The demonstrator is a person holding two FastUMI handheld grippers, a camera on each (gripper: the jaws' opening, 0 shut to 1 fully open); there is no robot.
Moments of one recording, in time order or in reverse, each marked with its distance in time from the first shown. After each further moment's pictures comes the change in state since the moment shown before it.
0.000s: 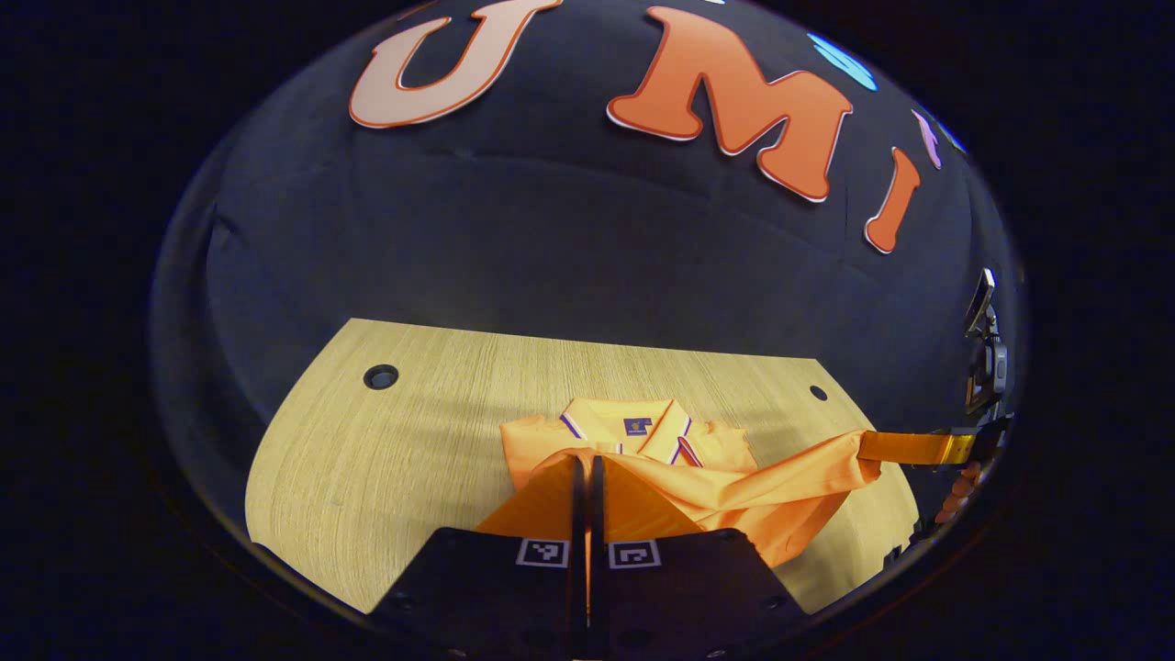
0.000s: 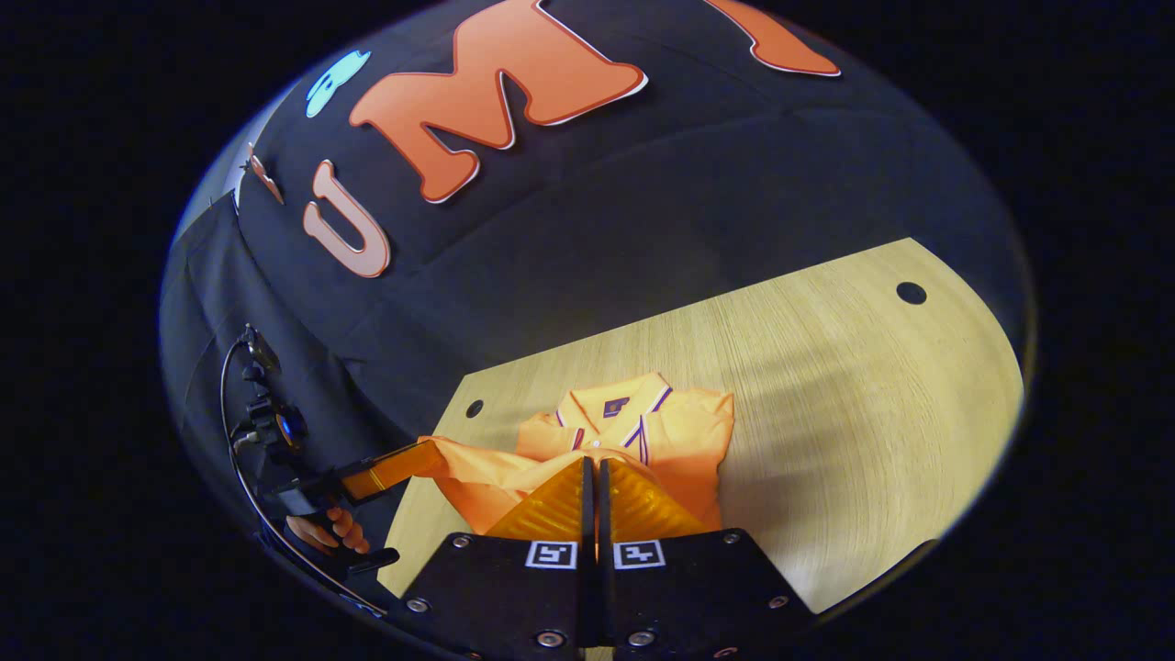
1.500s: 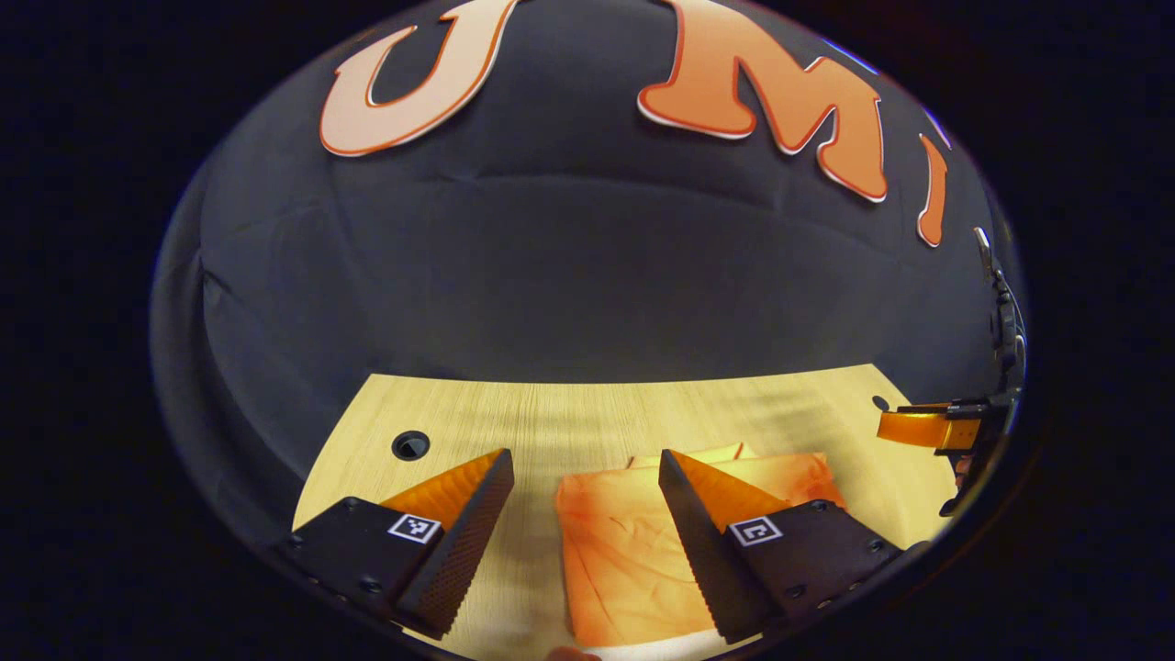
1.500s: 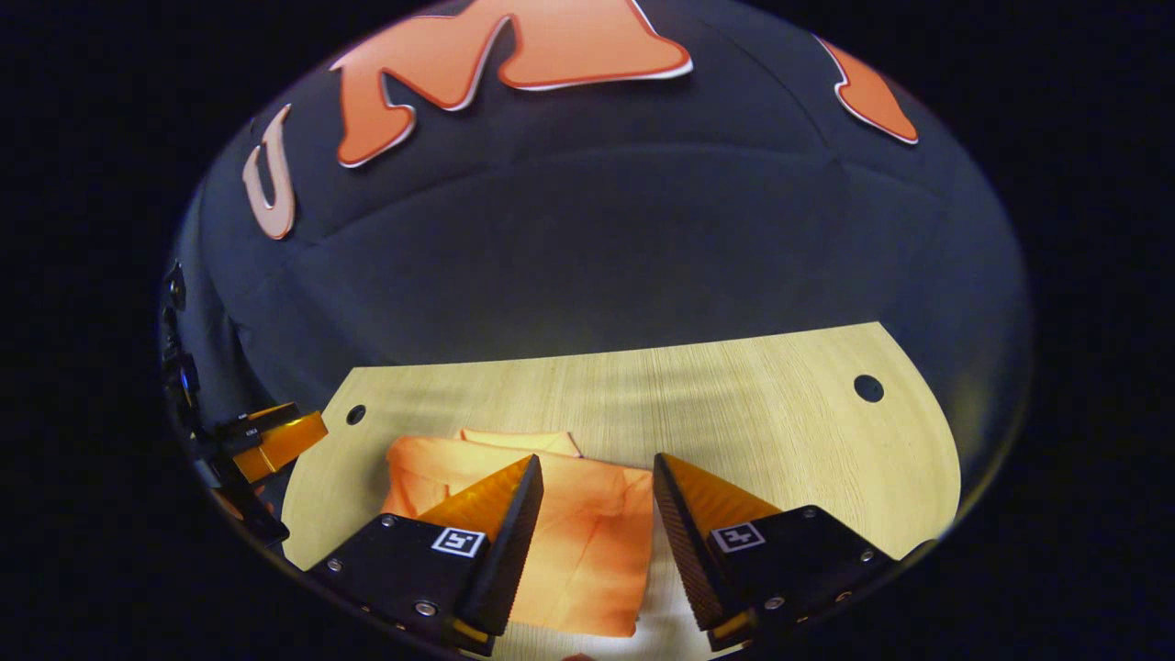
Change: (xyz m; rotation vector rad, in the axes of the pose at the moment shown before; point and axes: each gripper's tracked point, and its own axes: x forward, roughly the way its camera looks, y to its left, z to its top) left arm 0.012 0.043 0.062 0.098 -0.079 0.125; right arm 0.056 -0.028 0.062 -0.242 -0.021 -0.248
